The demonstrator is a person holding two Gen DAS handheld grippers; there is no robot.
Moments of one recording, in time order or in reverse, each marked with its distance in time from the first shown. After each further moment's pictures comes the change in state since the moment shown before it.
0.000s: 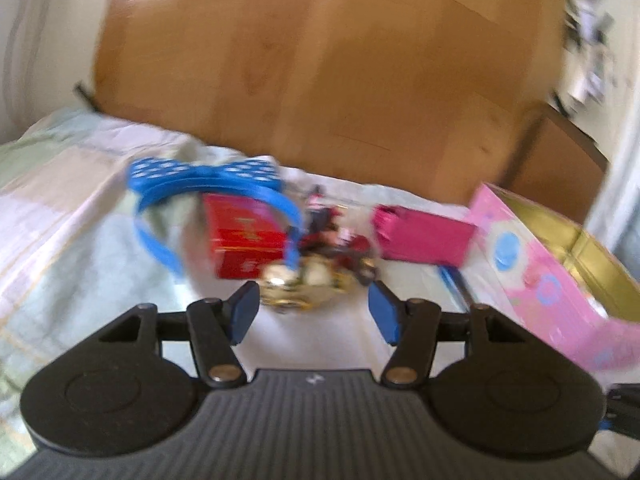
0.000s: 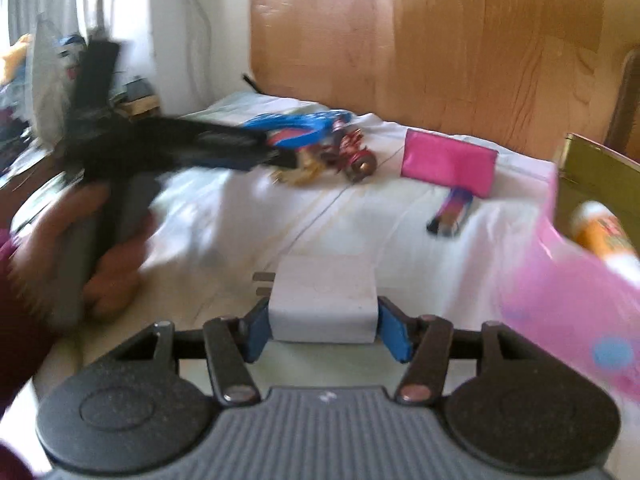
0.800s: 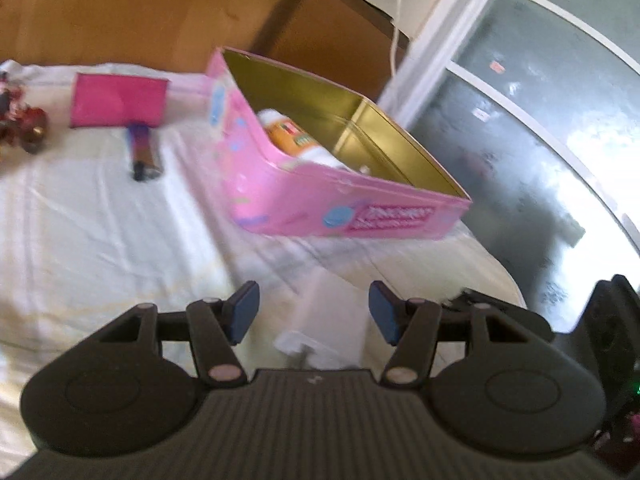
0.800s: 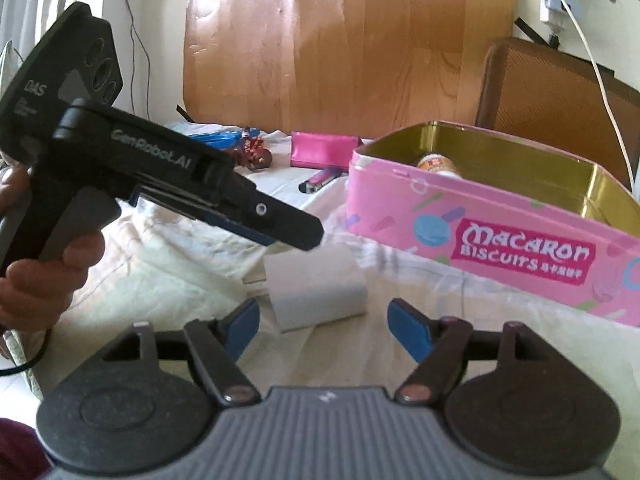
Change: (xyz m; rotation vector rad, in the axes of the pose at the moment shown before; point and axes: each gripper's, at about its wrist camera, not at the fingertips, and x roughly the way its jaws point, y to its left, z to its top) left arm -0.022 -0.131 -0.049 0.081 0.334 -0.565; right arm -0.077 -0.034 -0.069 0.104 -0.112 -0.202
